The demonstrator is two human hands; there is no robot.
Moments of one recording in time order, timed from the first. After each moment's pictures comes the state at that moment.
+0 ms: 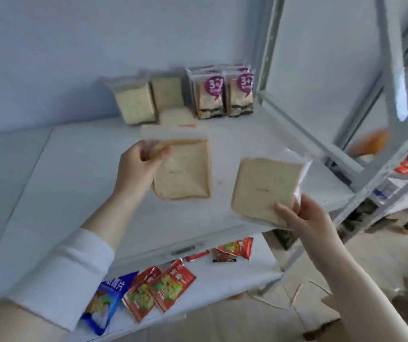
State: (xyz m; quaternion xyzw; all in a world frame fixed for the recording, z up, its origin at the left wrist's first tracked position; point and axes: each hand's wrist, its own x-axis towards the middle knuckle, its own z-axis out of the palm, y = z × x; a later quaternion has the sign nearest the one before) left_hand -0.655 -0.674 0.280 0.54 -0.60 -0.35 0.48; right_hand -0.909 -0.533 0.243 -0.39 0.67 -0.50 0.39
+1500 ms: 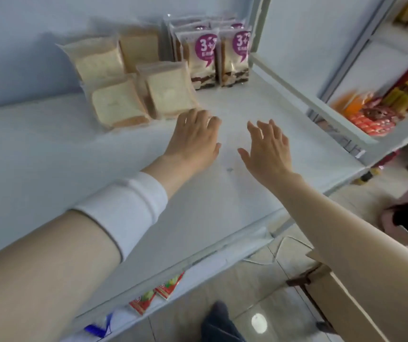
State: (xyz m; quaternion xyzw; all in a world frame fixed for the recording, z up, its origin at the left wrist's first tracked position) left_hand -0.726 -0.740 0.258 0.36 -0.92 0.02 0.12; right_hand -0.867 -0.669 0.236 -0.55 0.83 -0.09 -0.01
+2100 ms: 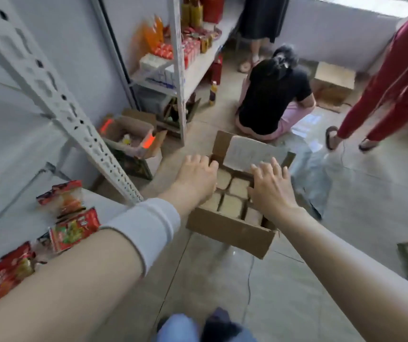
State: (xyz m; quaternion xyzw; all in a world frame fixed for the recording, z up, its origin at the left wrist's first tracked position) left_hand -1.098 -0.385 0.136 0.01 -0.99 0.03 -0.12; right_hand -1.146 -0.222 0.113 -0.24 0.96 0.04 0.10
